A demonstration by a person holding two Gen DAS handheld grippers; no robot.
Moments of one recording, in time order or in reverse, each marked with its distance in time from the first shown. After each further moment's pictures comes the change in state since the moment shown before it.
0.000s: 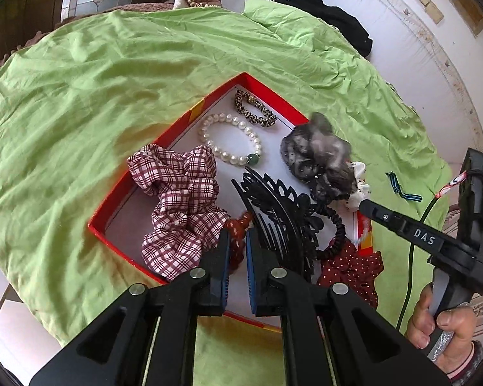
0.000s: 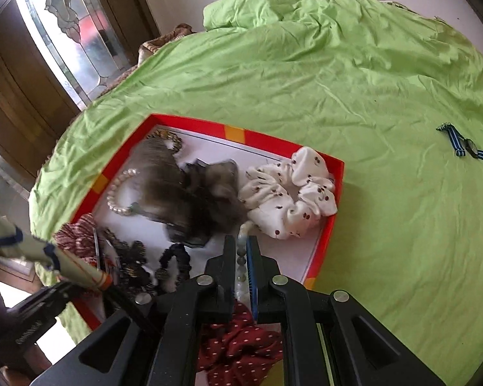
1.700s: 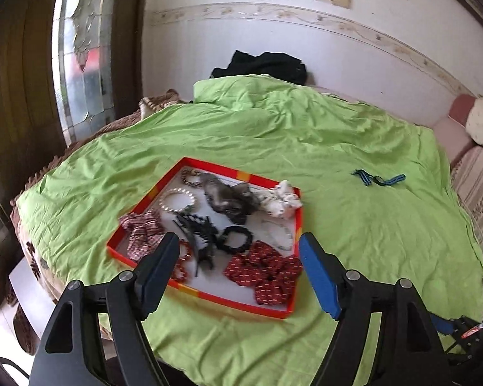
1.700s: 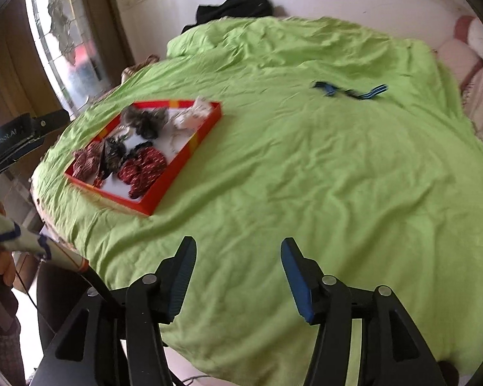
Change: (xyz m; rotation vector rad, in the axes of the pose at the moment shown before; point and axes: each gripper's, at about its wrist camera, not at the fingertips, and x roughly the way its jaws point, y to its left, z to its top) left arm -0.110 -0.151 -0.078 0.350 -0.315 0.161; right arm -0.179 -0.076 -0.208 0.083 -0.168 -0.138
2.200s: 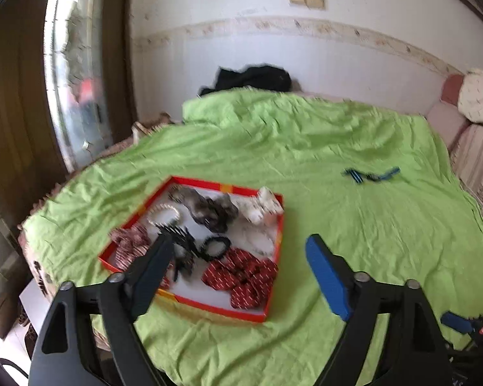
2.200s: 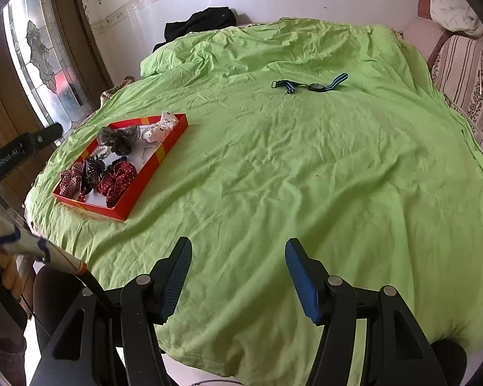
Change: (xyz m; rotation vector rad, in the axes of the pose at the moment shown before) left arm -0.014 -0.047 -0.012 0.077 -0.109 0.067; right arm -0.014 -0.042 -0.020 0.108 -0.041 -0.027
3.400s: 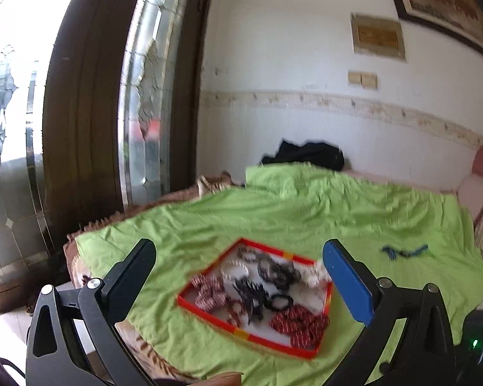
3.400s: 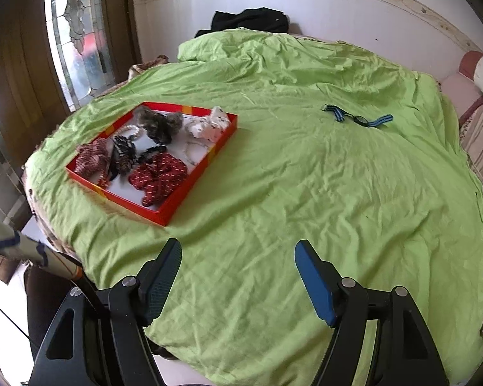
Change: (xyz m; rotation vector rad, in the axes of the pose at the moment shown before) left arm -0.081 0.079 0.014 -0.146 -0.240 0.152; right arm 0.018 0.093 0.018 -0.203 0.003 -0.040
